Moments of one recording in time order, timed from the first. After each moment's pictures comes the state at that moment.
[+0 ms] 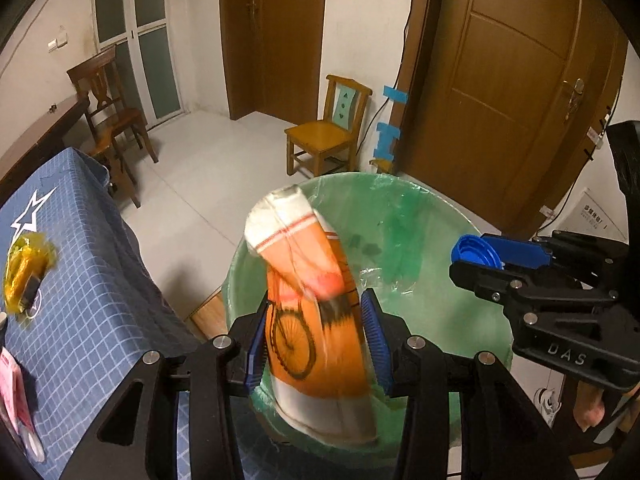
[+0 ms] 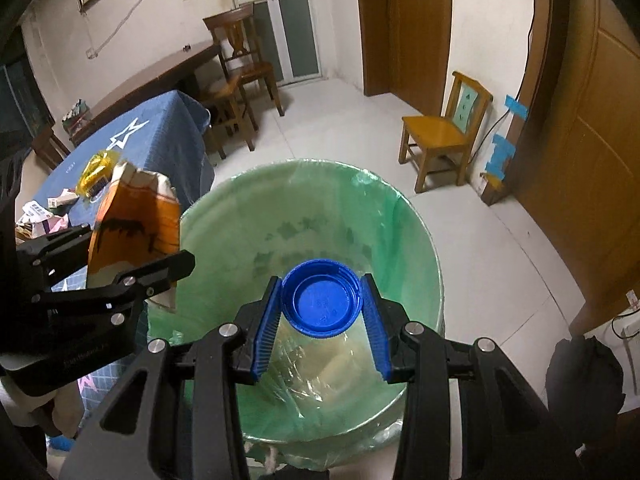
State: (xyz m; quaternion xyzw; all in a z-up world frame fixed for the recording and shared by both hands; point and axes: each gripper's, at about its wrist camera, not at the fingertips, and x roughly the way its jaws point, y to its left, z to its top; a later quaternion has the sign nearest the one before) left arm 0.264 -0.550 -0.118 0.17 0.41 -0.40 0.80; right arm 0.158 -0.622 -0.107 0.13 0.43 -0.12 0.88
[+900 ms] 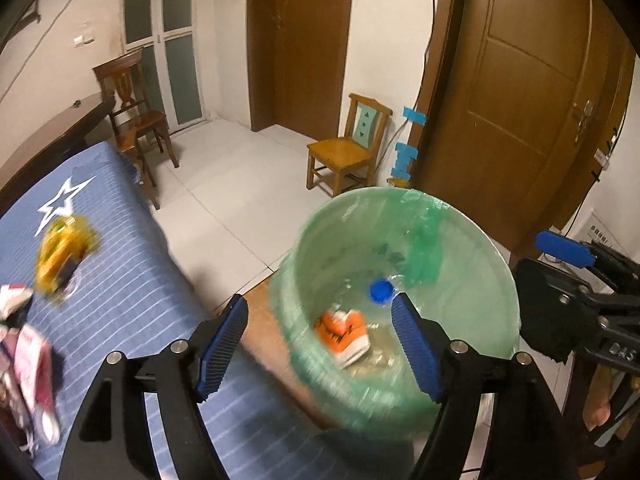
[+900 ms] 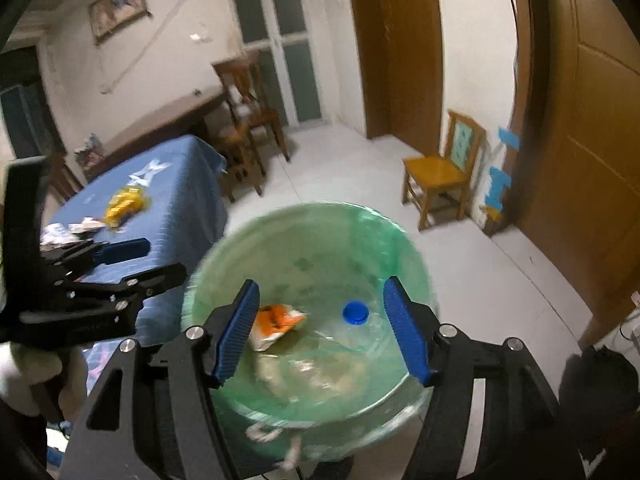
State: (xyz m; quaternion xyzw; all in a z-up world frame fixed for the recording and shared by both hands) left arm 0.254 -0.480 -0.090 0.13 0.38 -0.38 0.83; right arm 0.112 -0.598 -0.077 0.12 0.33 -0.12 0.93
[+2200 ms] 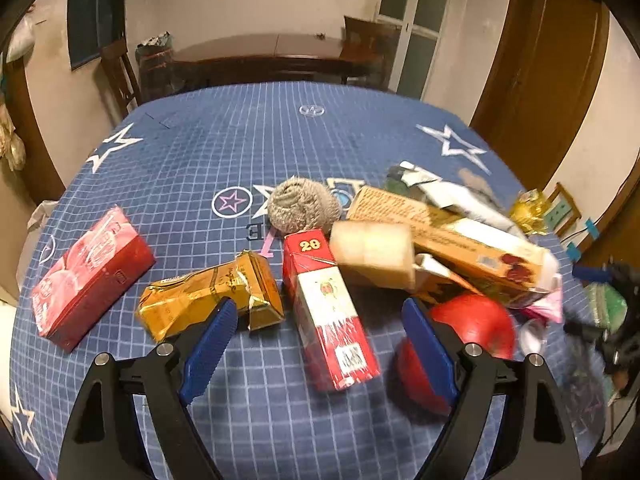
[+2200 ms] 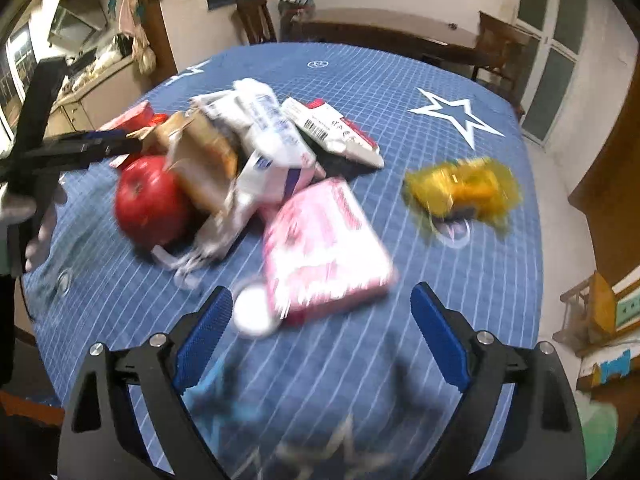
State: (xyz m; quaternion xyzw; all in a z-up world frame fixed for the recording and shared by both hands) left arm 0.363 0.032 -0.069 -0.02 0.43 -0.07 0.90; right arm 0.346 -0.302 -0.095 -0.10 0.45 0.23 0.86
